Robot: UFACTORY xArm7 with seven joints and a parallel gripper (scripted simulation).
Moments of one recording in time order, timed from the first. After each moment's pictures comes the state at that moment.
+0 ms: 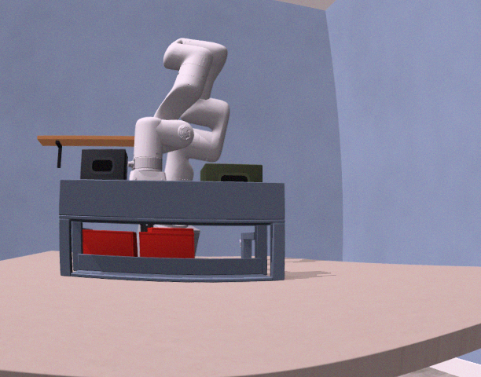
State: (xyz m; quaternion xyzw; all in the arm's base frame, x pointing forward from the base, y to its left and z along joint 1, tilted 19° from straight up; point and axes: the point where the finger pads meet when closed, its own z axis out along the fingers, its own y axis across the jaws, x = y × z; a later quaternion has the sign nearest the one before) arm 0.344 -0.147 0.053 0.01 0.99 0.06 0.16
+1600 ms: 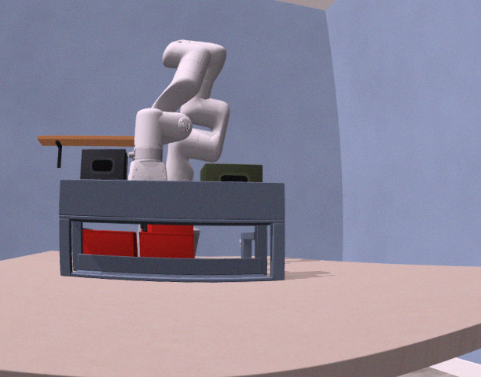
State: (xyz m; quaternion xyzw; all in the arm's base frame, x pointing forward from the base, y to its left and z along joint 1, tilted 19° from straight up) arm 0.337 -0.149 0.075 0.01 0.99 0.06 0.16
